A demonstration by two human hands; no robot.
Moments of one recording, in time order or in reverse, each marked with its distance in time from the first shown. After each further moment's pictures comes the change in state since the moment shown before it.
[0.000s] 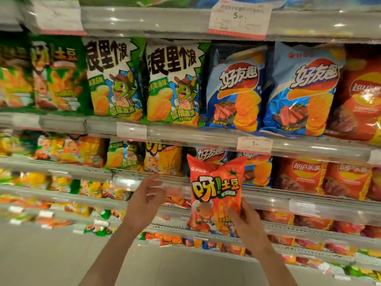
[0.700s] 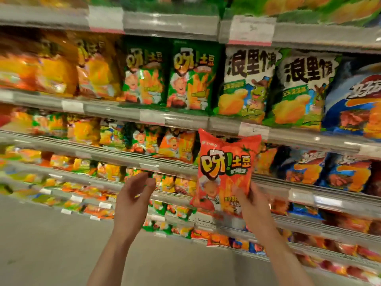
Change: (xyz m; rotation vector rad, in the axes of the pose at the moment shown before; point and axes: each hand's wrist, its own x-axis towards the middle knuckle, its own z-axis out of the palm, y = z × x) left_hand -0.031 -0.063 -0.328 -0.211 0.308 0.038; right_hand -0.040 -0.119 0.307 0.022 0.047 -0.111
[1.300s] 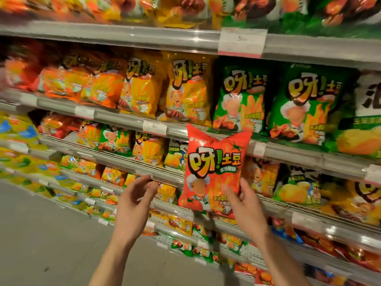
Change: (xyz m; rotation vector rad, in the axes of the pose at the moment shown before) left_hand 0.163 -0.028 -0.220 0.008 0.070 0.011; right_hand 0.061 -0.075 0.296 0.062 -0.238 -0.072
